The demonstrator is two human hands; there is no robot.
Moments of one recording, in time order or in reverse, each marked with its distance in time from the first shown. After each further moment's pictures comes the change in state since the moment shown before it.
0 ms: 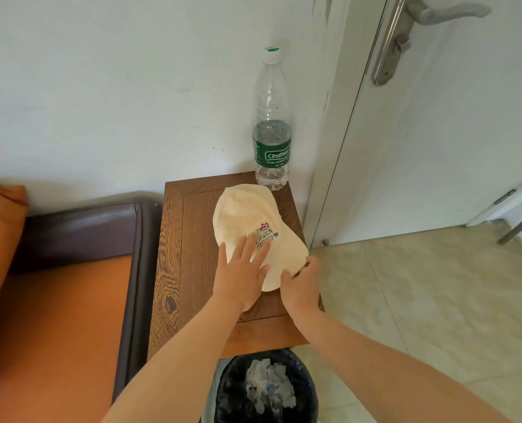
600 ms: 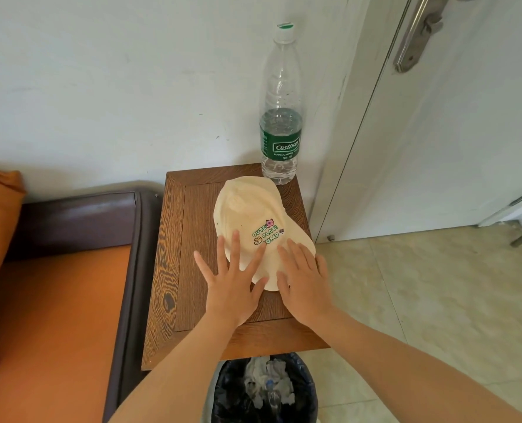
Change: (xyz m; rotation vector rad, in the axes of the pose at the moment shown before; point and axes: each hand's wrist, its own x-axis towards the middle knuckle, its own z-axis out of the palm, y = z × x) left_hand -0.017 -0.009 0.035 0.002 0.097 -0.165; right_hand 0.027 0.021 -0.014 -0.999 -0.190 -0.773
